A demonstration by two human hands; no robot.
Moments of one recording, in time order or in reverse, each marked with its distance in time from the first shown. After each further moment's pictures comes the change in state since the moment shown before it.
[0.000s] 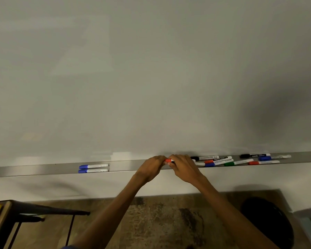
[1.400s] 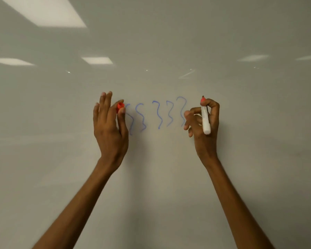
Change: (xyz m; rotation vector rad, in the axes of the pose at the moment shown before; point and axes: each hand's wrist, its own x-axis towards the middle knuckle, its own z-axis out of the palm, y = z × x) left_hand 0.044 0.182 -0.454 0.125 1.686 0.391; right_hand 0.040 -0.142 -0.470 0.959 1.166 -0.548
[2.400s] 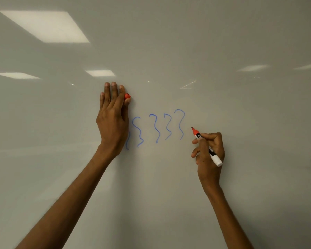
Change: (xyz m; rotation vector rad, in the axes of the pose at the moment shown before) left_hand 0.056 -0.017 0.051 0.137 -0.056 0.074; right_hand -0.015 0.052 -0.023 -0.096 0.225 0.076
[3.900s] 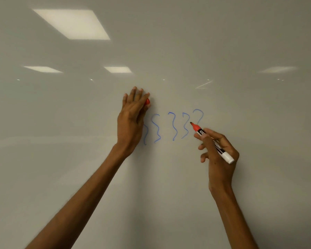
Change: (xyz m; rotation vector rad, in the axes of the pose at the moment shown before) left_hand -0.012 -0.001 -0.027 -0.350 -0.153 -0.049; right_hand -0.022 -0.050 0.019 0.140 -0.081 0.144
